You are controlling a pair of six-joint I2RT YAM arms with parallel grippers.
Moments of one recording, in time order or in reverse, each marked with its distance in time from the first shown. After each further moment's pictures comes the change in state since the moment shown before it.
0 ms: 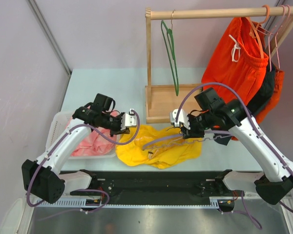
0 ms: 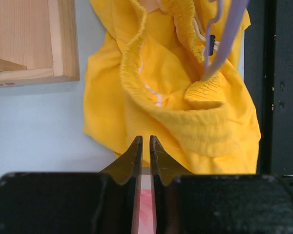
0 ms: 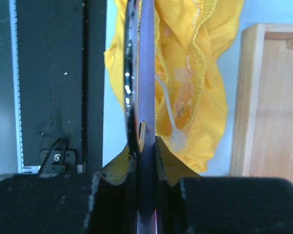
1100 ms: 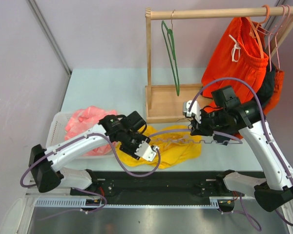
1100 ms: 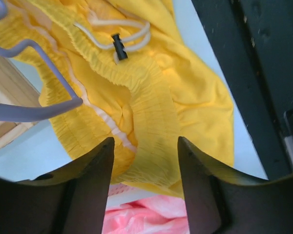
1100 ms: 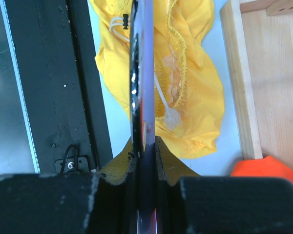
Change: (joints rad) left arm -0.517 0.075 0.081 -0.165 -0.425 0.116; right arm -0.192 -0.086 -0.003 -0.037 -0.076 0.064
